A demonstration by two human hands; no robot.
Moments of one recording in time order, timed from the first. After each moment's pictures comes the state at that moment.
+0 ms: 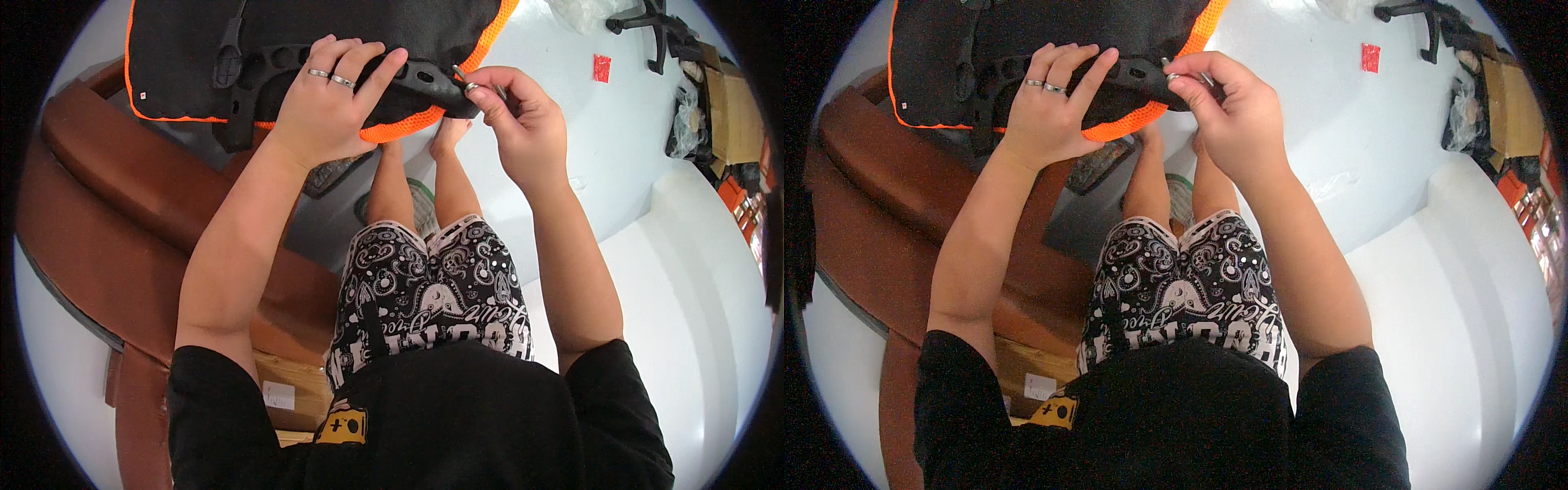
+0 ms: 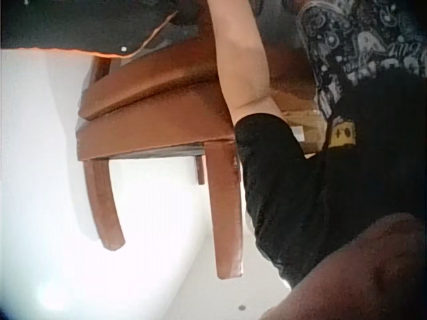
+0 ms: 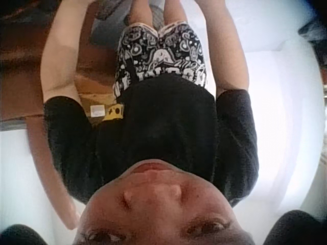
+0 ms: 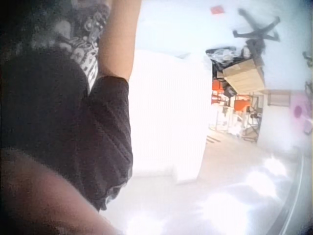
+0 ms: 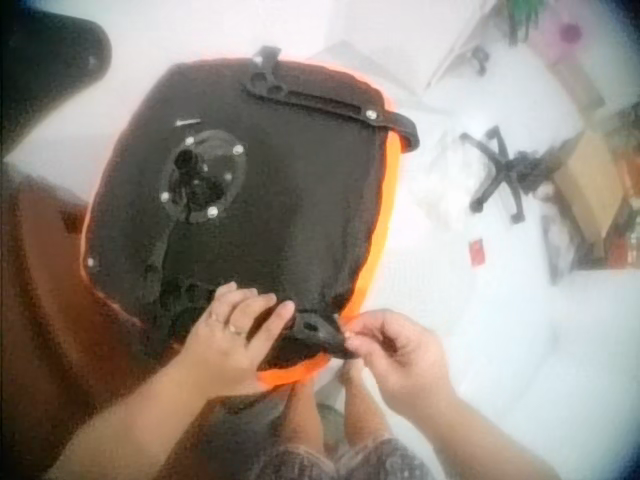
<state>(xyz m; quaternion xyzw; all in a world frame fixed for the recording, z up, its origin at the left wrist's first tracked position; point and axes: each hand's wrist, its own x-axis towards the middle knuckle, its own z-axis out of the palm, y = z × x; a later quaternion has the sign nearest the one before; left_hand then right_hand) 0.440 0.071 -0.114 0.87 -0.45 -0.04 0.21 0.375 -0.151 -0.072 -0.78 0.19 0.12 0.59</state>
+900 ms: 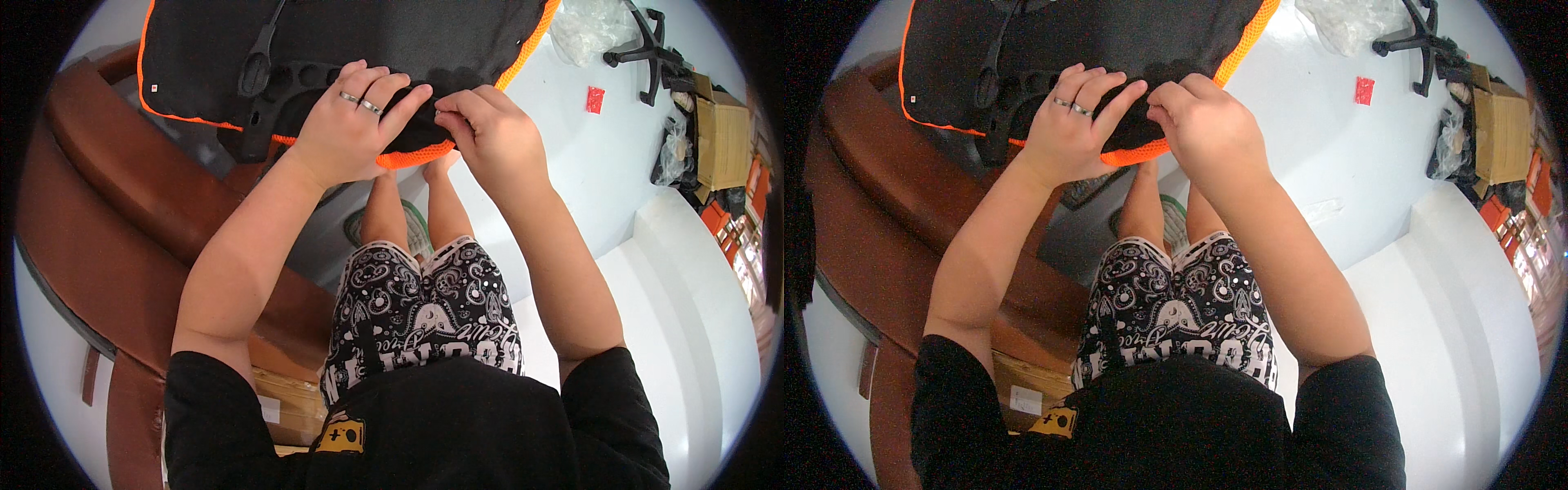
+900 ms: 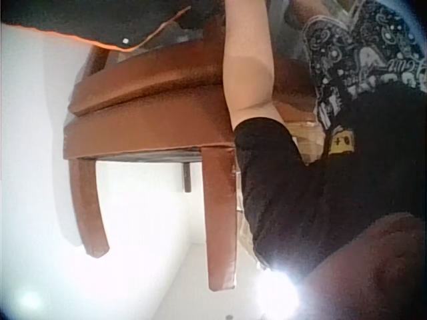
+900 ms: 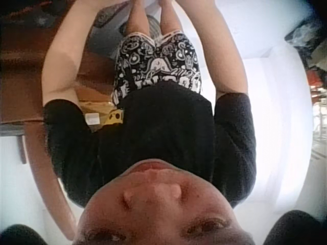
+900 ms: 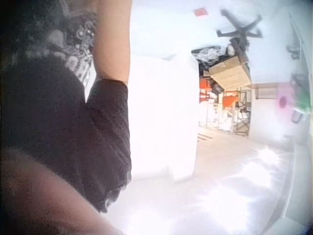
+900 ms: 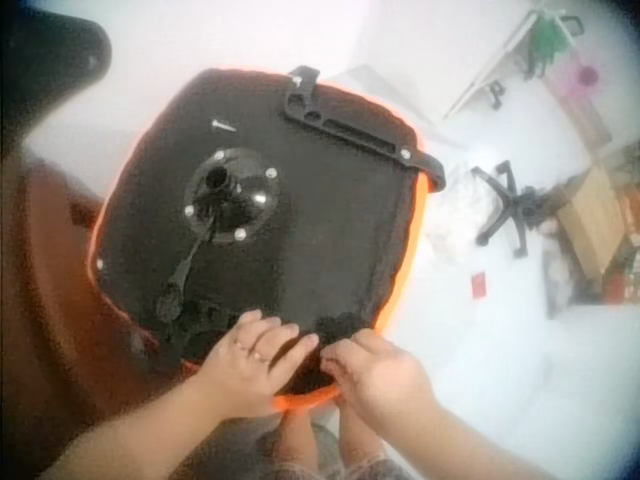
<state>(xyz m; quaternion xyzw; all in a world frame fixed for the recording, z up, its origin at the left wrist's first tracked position) 0.431 0.073 -0.116 0.87 -0.44 -0.02 0.21 0.400 -0.122 -0.070 -0.95 -0.04 0.10 0.31</state>
